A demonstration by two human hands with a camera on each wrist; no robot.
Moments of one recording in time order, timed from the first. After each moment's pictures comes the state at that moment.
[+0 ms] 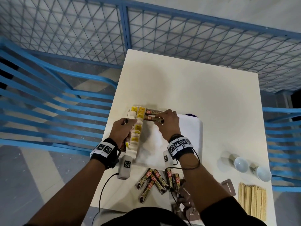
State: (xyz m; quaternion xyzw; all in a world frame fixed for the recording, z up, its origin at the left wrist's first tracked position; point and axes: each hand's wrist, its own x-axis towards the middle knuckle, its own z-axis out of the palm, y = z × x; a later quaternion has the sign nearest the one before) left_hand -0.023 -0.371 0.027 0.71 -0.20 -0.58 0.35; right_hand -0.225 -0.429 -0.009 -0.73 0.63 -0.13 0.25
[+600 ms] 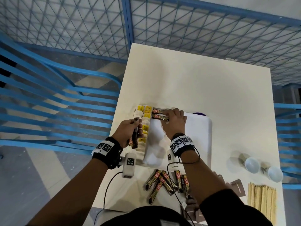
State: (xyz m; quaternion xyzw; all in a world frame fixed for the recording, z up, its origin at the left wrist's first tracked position) left_hand -0.007 -0.382 0.022 0.60 -0.13 -0.70 0.36; right_hand -0.208 -0.435 -0.041 -0.69 0.68 -0.13 0.18
